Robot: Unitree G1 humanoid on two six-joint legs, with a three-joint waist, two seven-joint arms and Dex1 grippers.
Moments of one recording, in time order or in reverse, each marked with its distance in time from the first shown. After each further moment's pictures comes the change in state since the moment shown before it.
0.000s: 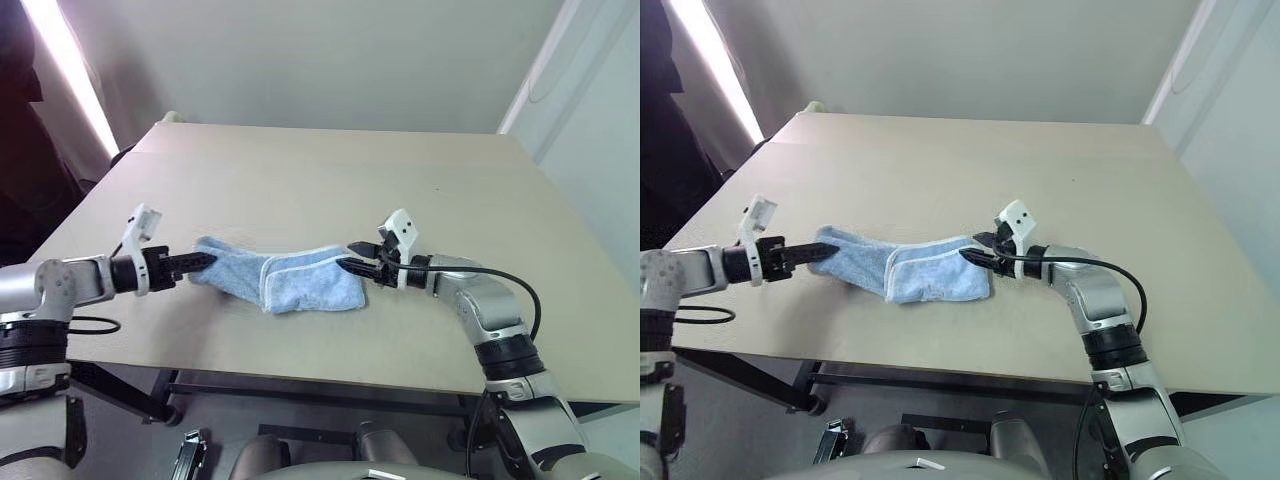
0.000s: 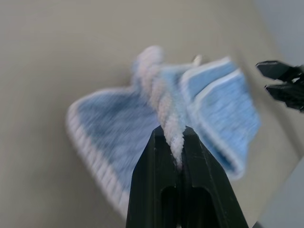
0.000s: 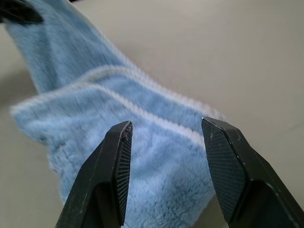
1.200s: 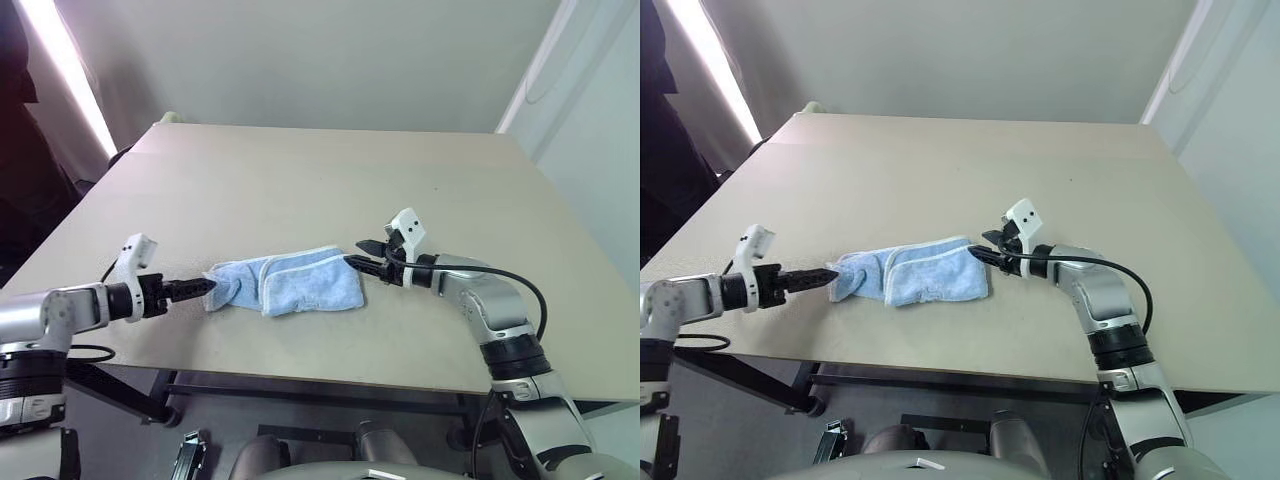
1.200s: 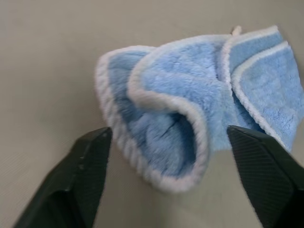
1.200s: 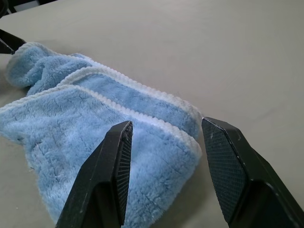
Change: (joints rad) left arm 0.173 0.026 0.060 -0.047 0.066 -0.042 0.037; right arm 0.002 -0.021 -0.001 0.019 -0.001 -0.002 -0.045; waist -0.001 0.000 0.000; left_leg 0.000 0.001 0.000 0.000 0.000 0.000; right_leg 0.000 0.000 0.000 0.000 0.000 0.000
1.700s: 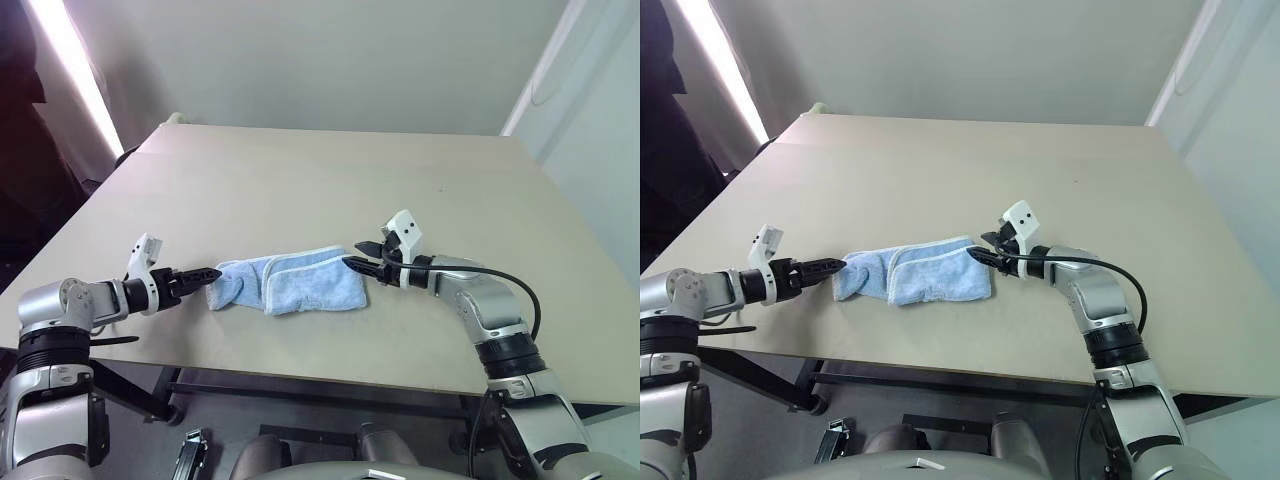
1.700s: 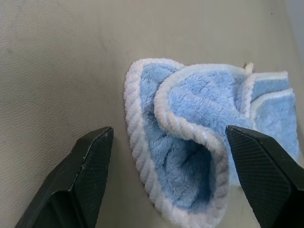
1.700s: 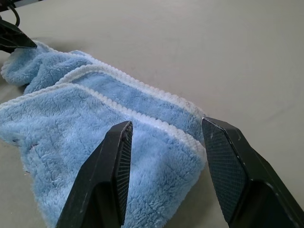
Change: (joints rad) left arm -0.179 -0.126 0.014 0.281 0.026 0.038 0.091; right arm -0.007 0.005 0.010 0.032 -0.023 -0.022 -0.010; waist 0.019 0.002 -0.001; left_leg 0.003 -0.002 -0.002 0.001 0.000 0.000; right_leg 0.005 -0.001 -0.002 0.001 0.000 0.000
